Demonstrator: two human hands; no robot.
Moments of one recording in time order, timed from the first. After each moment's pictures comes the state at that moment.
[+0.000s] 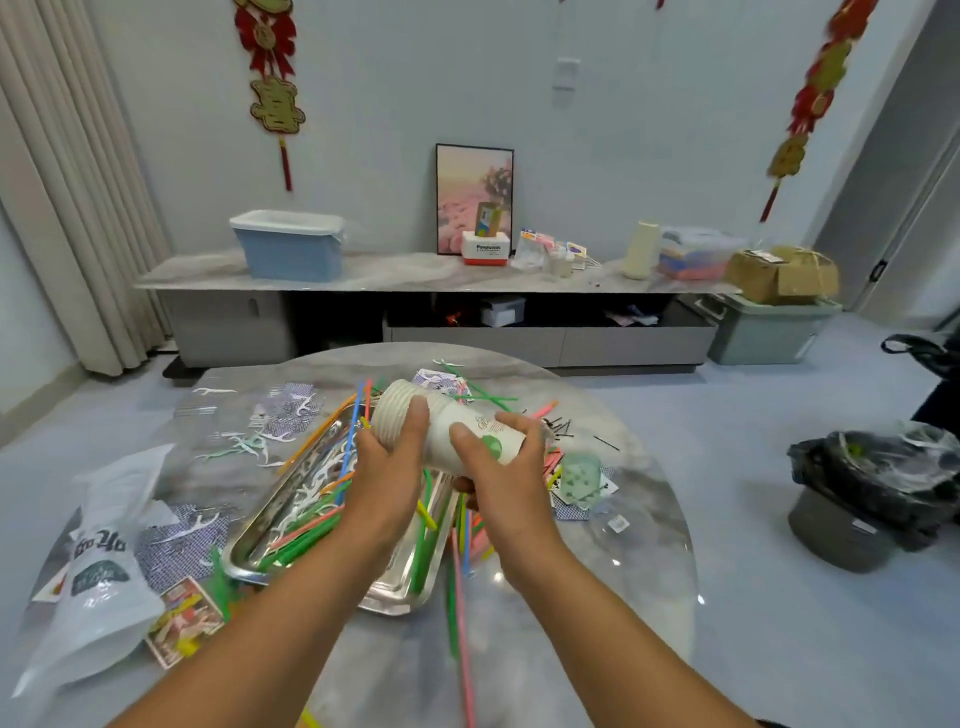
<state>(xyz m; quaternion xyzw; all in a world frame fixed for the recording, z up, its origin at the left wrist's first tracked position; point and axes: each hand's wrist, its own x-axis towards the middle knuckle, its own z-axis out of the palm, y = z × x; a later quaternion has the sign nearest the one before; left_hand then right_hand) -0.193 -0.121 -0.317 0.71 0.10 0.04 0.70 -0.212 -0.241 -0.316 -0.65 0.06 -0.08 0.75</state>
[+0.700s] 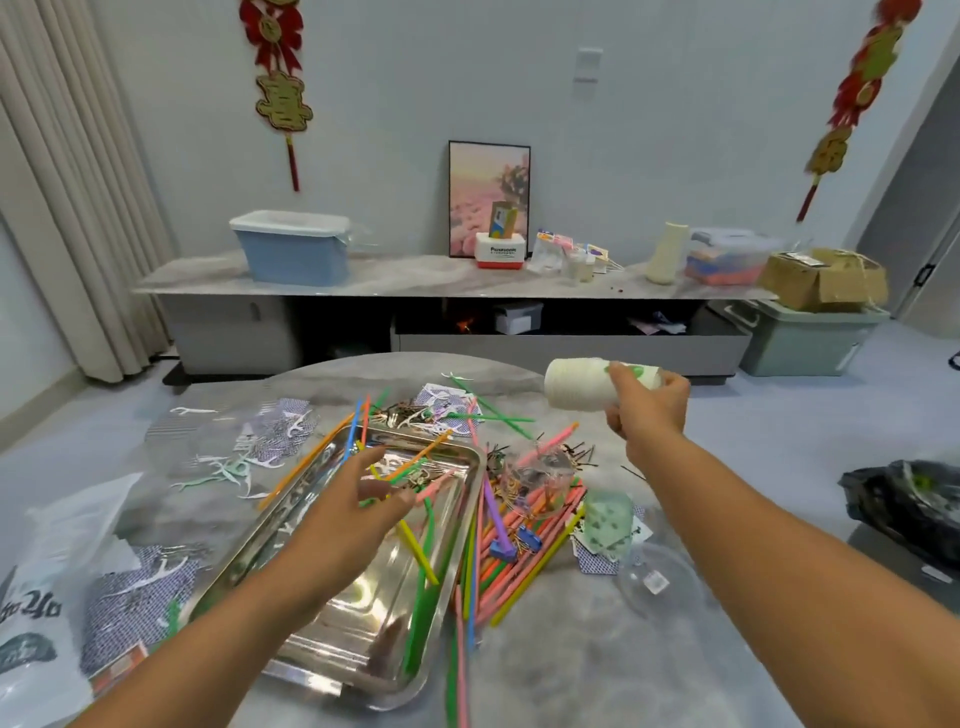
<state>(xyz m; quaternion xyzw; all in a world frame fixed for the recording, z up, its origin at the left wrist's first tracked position) -0.138 -0.081 -0.348 0.80 0.04 -0.03 0.59 -0.017 -0.391 -0.319 -0.61 0.26 -0.23 0.72</state>
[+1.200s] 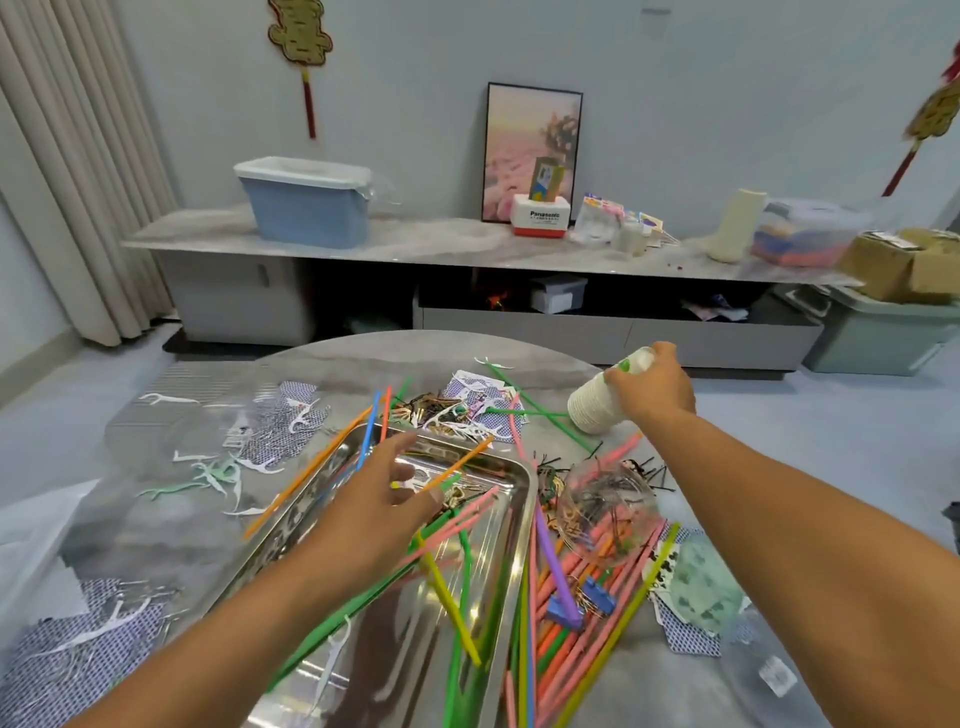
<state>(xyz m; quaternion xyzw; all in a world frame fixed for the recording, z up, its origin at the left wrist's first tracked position) -0.027 -0.057 -0.407 0.83 0.01 -0.02 0.56 0.138 -0.367 -0.386 -0.89 0.24 -0.15 0.37</state>
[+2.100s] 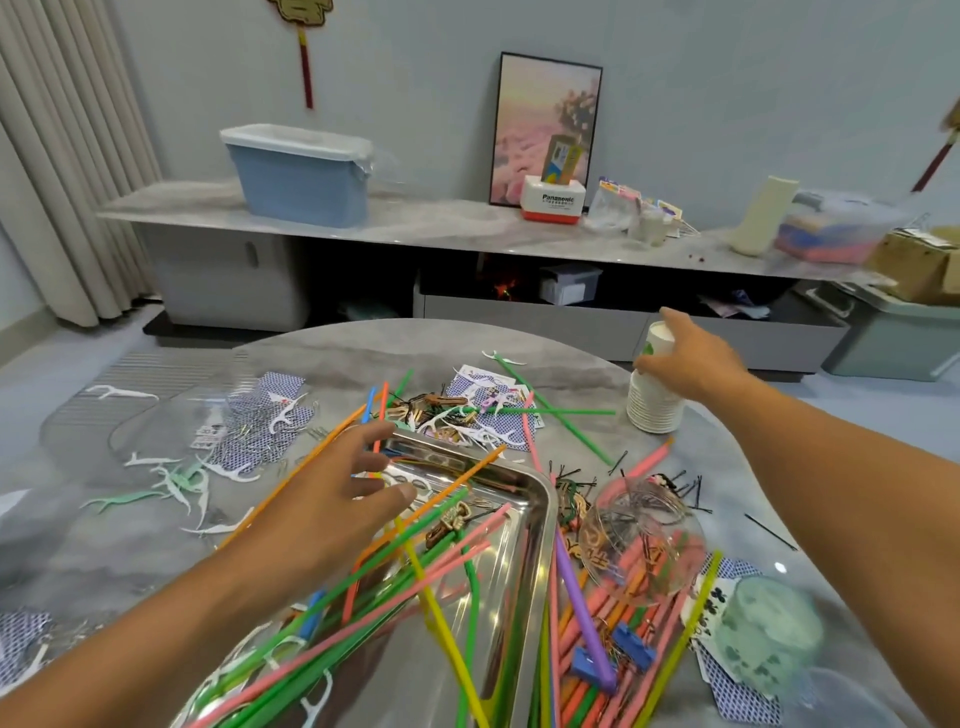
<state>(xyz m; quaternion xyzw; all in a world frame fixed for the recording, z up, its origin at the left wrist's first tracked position) 0.011 -0.023 -0.422 0.83 0.00 -0.03 0.56 0.206 -0.409 -0.379 -0.98 0.12 -0.05 0.16</state>
